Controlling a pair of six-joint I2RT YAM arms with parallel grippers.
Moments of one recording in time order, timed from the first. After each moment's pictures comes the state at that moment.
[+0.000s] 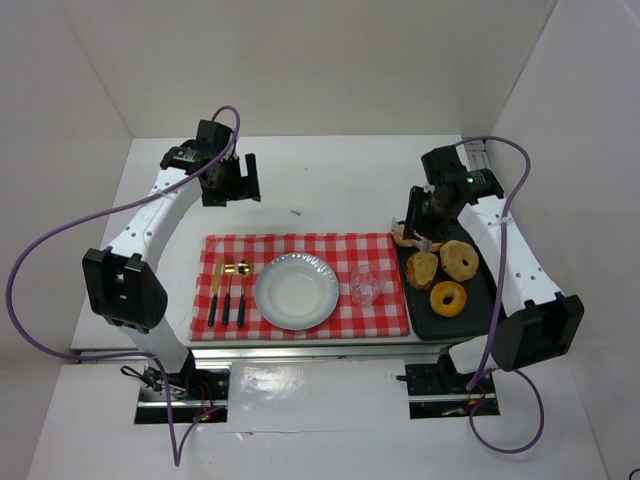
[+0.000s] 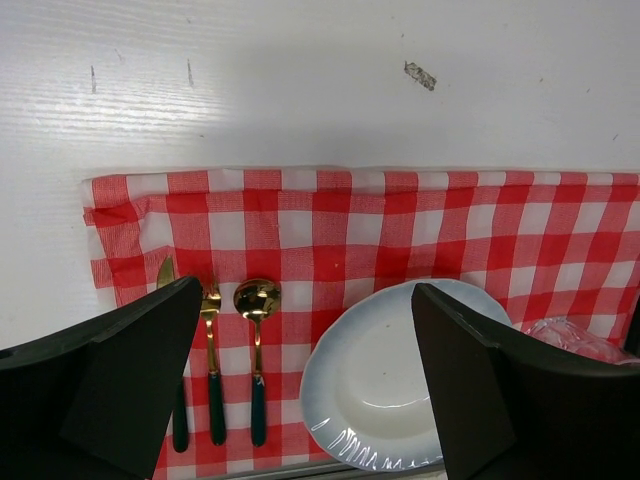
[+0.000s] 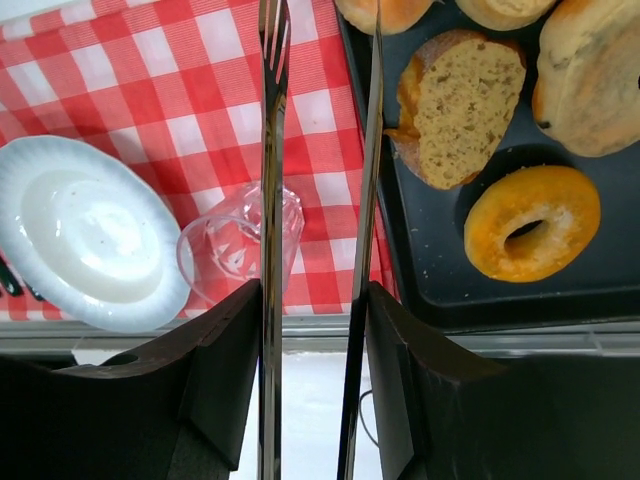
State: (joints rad) left arm -0.22 1.69 1.65 -0.93 0.01 -0.37; right arm 0.24 1.38 1.44 -1.20 -0.01 0.46
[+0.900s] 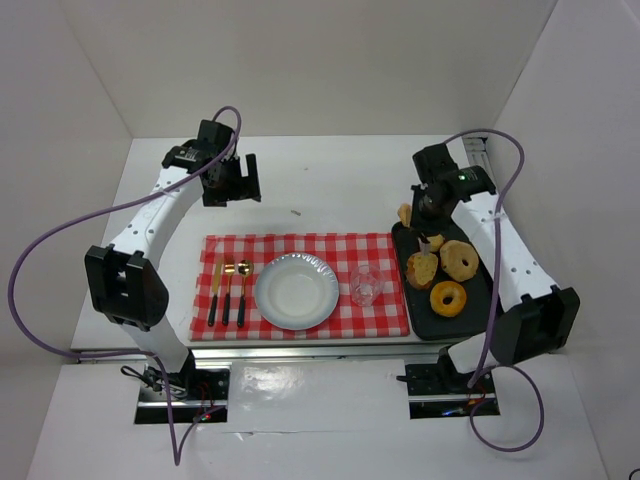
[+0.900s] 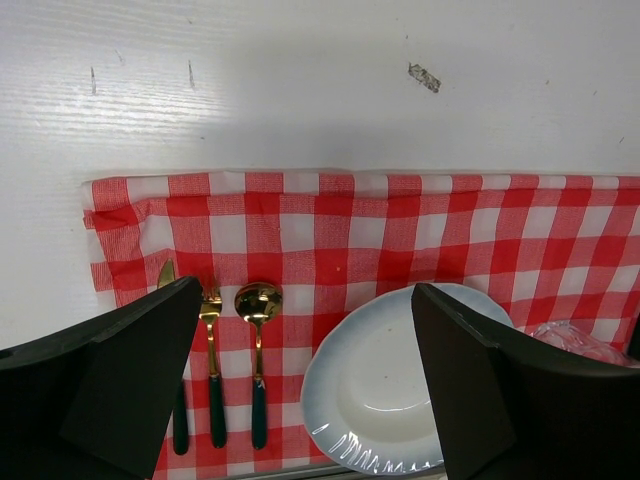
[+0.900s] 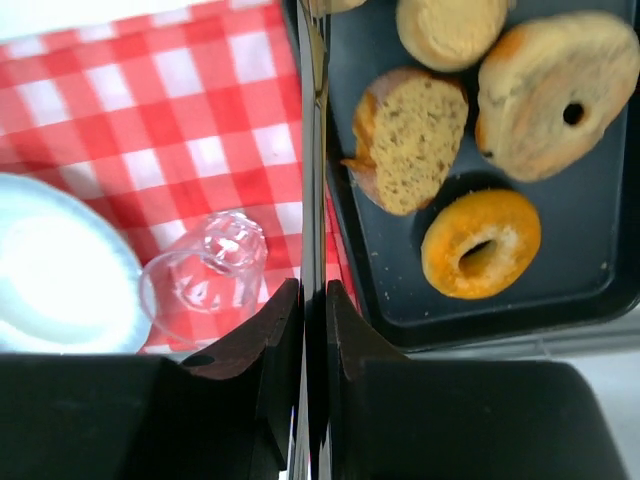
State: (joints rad) left arm -0.22 1.70 1.65 -0.93 0.01 -0.37; right arm 0.28 1.43 1.46 -1.18 0.14 0.44
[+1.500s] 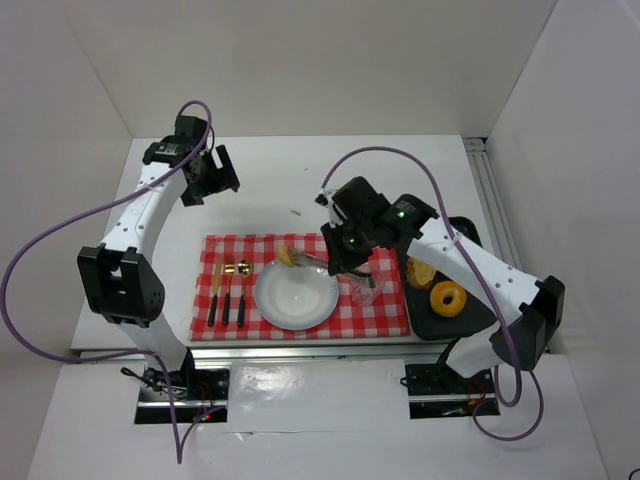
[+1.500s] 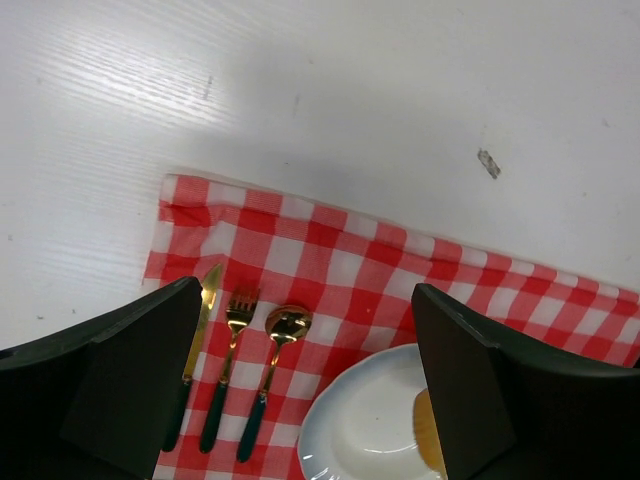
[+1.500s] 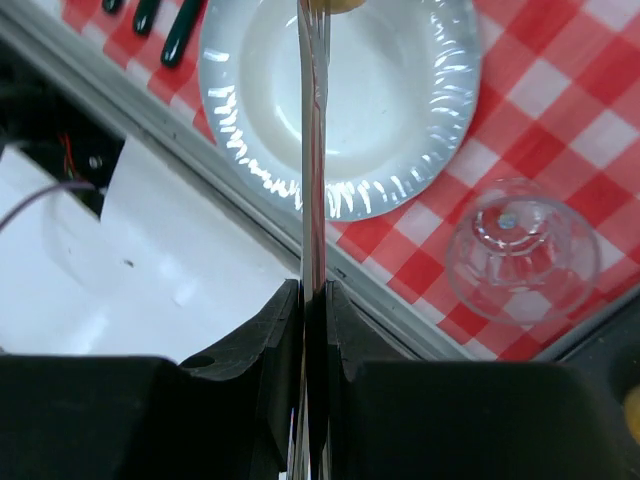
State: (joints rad) left arm -0.13 1.71 1.68 -0.95 -0.07 -0.50; right arm 0.79 1.42 1.46 -1.01 -0.18 0.33
